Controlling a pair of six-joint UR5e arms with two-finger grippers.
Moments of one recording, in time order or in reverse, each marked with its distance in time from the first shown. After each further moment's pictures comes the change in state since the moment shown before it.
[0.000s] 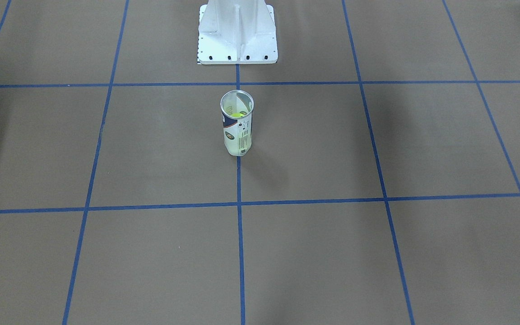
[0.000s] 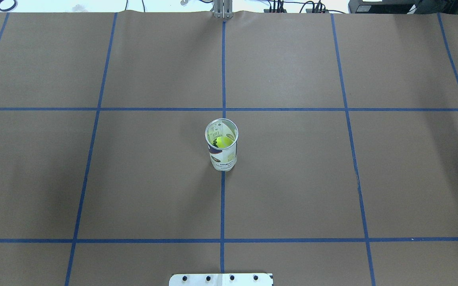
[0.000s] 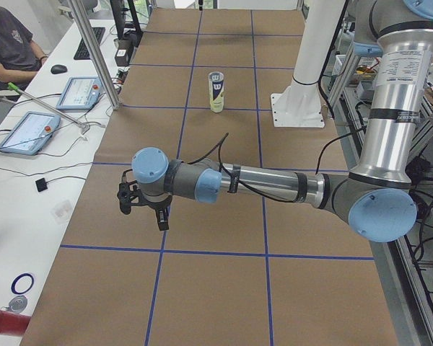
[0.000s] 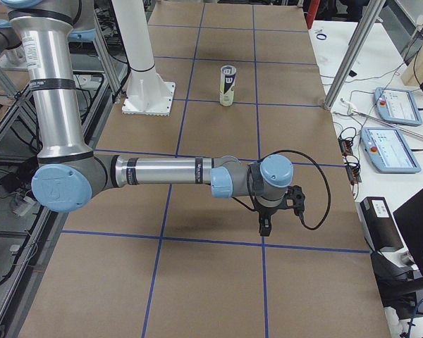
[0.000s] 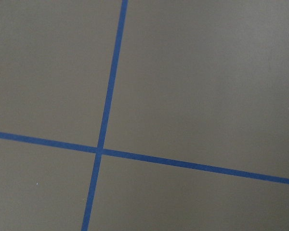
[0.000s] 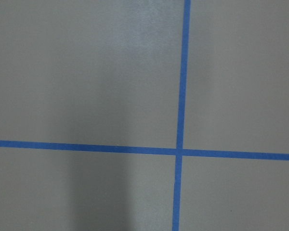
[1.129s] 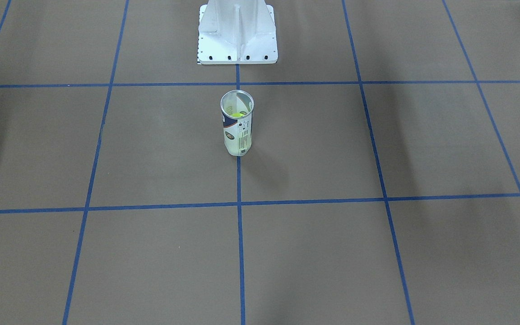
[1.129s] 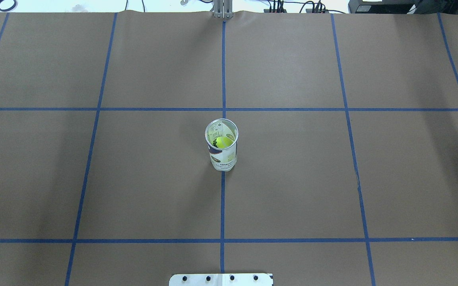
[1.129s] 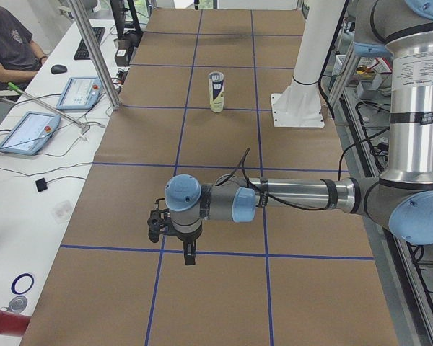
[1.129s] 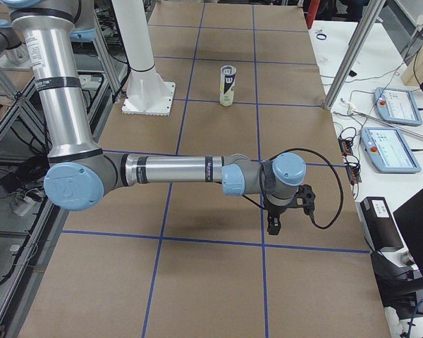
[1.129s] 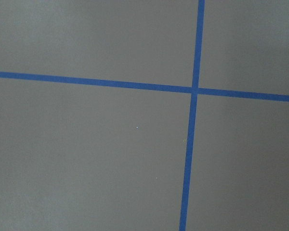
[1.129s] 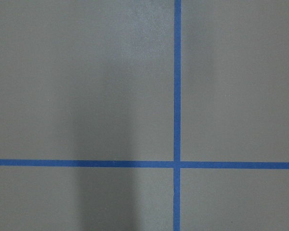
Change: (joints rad) left arm -0.021 0.164 -0.073 0.100 0.122 0.288; right arm 0.002 0.061 -0.053 -0.017 -0.004 -0.005
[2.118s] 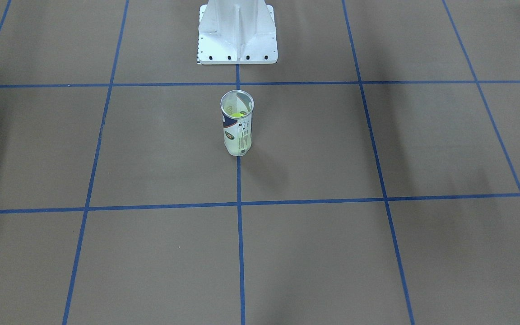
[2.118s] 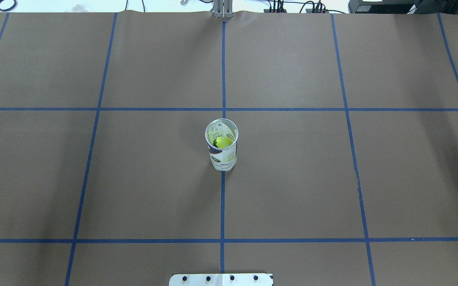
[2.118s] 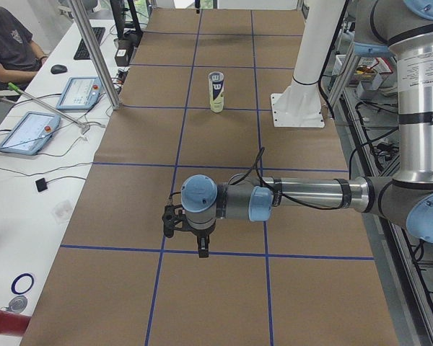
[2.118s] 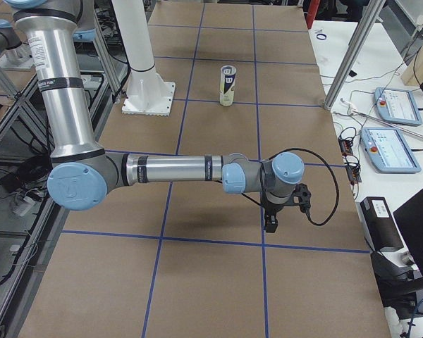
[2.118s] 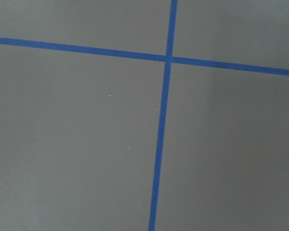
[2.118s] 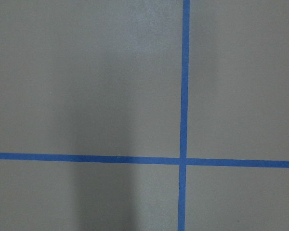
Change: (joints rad) left arm 0.003 0.077 -0.089 -0.035 -0.094 0.003; right arm -0.057 -0.005 0.002 -0.025 -0.016 -0.001
